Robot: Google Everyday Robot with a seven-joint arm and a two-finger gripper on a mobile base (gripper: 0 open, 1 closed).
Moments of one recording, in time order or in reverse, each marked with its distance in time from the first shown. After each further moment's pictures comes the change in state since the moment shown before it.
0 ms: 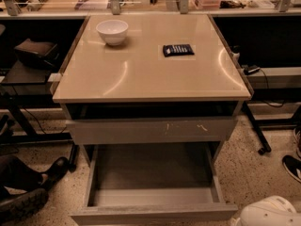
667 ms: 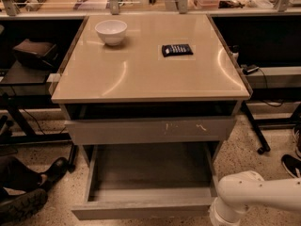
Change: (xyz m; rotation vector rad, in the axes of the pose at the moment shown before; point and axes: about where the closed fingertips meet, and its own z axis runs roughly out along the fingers) arm -0.070 -0.030 0.010 -0.111 -0.029 -0.156
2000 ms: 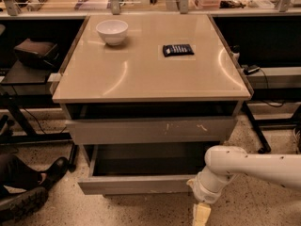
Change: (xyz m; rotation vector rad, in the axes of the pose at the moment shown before) arm -0.083 -0.048 -0.029 -0.050 -0.147 -0.200
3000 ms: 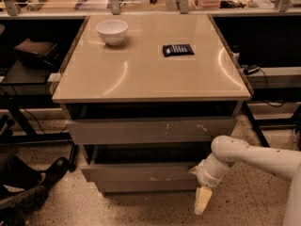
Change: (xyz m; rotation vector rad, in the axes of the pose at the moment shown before) arm 0.021 -0.080 0.008 0.053 -0.081 -0.039
